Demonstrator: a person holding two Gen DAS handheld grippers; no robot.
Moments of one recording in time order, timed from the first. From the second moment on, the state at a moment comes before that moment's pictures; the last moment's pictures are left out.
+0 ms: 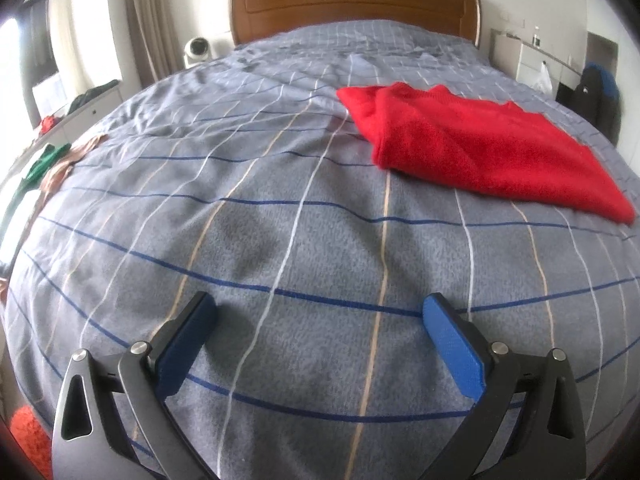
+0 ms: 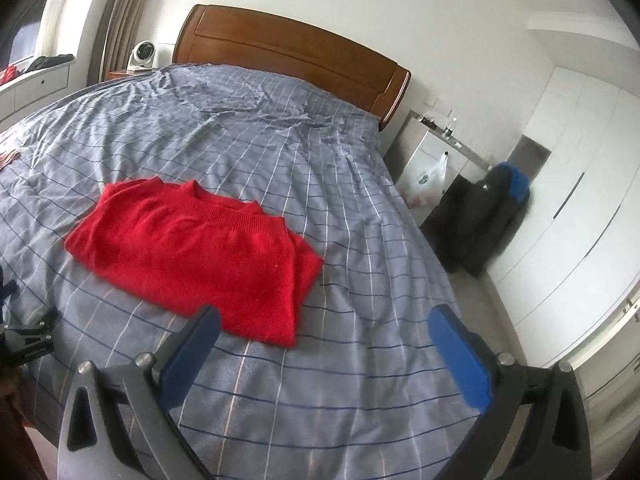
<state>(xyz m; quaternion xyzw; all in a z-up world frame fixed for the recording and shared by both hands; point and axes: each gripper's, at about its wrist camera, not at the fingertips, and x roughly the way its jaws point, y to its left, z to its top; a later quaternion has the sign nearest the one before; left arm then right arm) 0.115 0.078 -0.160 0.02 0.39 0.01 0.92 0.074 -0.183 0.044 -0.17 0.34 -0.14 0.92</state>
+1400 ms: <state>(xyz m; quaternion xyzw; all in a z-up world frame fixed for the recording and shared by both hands) 0.114 0.080 -0.160 0.01 0.40 0.00 0.92 0.049 -0.159 0.063 -0.18 0.33 -0.13 0.92</state>
